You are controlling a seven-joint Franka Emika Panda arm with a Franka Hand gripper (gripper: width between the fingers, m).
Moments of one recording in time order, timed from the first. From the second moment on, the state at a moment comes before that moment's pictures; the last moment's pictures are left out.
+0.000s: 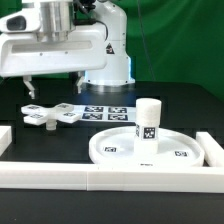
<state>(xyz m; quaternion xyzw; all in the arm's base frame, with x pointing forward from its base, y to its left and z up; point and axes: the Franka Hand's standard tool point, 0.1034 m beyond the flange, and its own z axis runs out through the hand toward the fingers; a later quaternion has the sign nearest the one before) 0.450 -0.137 0.066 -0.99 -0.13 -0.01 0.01</state>
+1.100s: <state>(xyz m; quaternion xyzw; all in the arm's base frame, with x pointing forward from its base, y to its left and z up) 0.425 -0.143 0.035 -0.99 -0.13 0.02 0.02</state>
